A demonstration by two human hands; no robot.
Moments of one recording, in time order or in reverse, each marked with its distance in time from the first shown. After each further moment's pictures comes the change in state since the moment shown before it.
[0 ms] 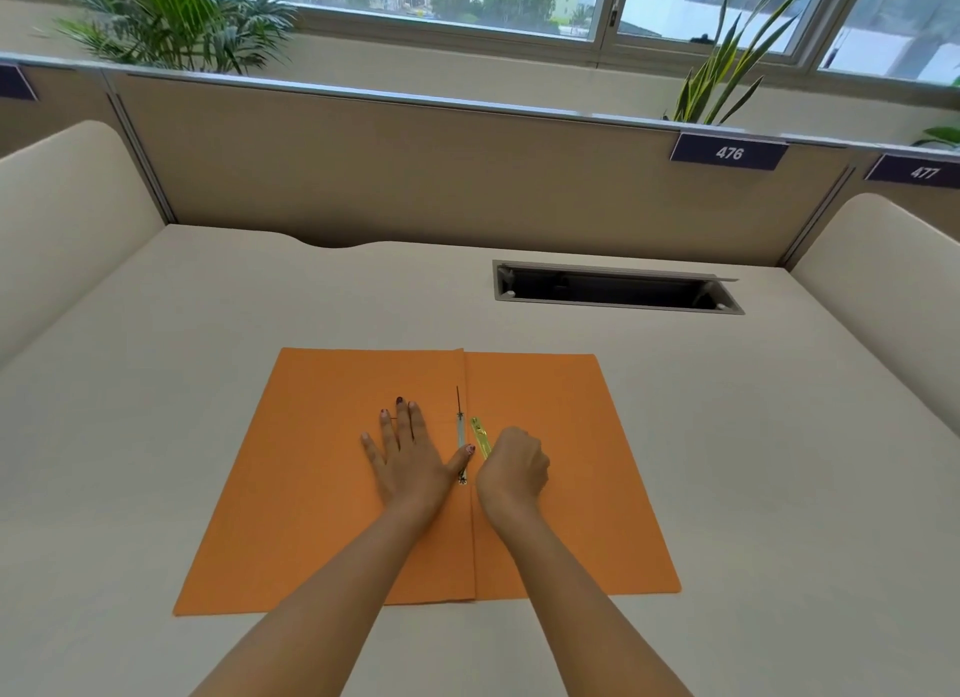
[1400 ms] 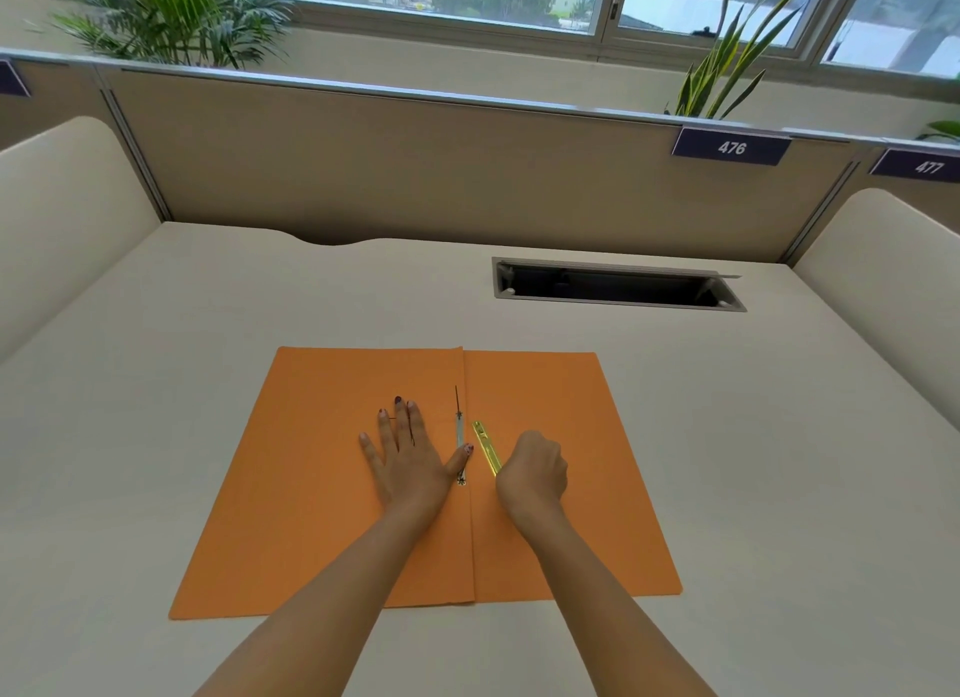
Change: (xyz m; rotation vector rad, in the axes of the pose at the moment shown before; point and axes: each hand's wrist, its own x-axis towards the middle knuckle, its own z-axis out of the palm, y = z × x) left_hand -0.001 -0.001 0.002 0.025 0.006 0.008; right_hand 0.003 0.020 -0.015 -0.018 -0.029 -0.012
